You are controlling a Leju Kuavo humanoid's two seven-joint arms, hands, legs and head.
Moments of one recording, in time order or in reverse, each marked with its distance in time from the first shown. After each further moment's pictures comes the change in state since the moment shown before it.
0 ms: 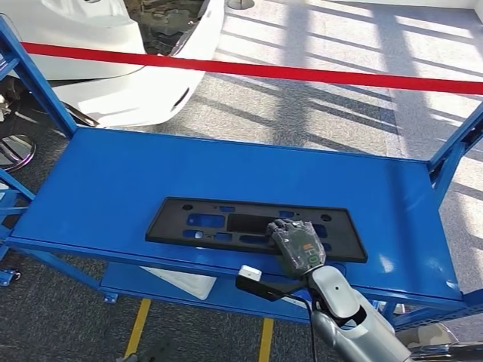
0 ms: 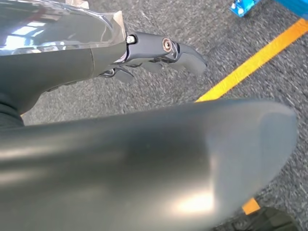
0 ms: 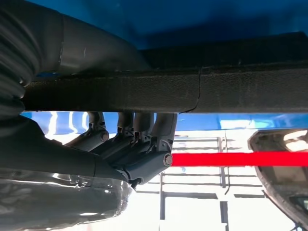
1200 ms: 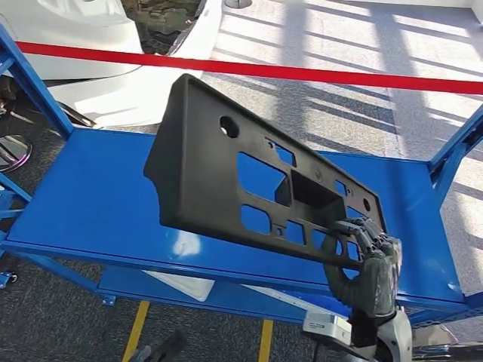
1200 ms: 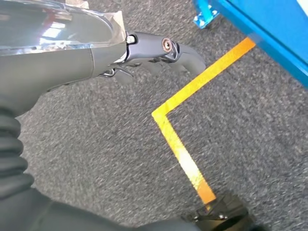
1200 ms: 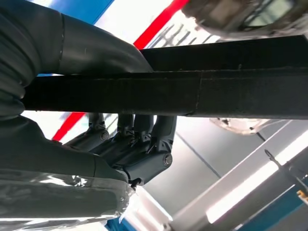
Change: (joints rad) left arm -0.023 -0.059 0.003 0.000 -0.001 0.042 -0.085; right arm 0.329 -0.065 -0.267 -0.605 -0.305 -0.407 -0.331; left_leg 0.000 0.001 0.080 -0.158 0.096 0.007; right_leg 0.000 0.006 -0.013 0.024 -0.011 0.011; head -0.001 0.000
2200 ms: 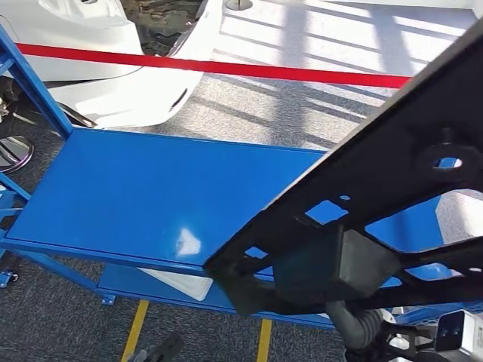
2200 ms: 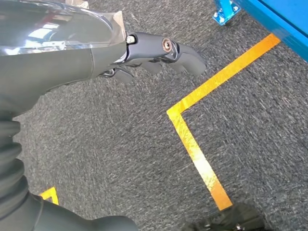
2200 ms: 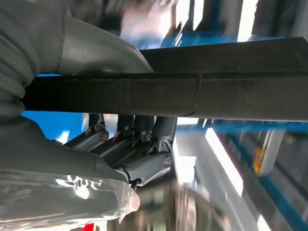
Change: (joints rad) left arm 0.007 0.001 0.007 0.000 0.001 0.021 0.067; right arm 0.026 0.020 -0.050 -0.049 -1.217 1.114 -0.318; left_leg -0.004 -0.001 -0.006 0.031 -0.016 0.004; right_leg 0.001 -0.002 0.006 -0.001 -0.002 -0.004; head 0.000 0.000
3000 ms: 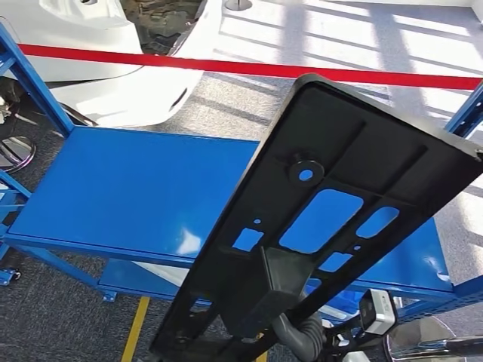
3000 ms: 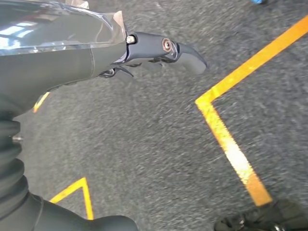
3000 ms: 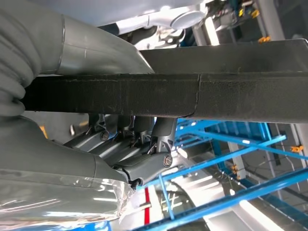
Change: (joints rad) left arm 0.014 0.000 -0.018 0.001 0.000 -0.022 0.117; right arm 0.010 0.110 0.125 0.268 -0.128 0.267 0.088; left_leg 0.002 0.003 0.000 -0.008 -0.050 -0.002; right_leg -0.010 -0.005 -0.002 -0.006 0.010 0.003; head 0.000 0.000
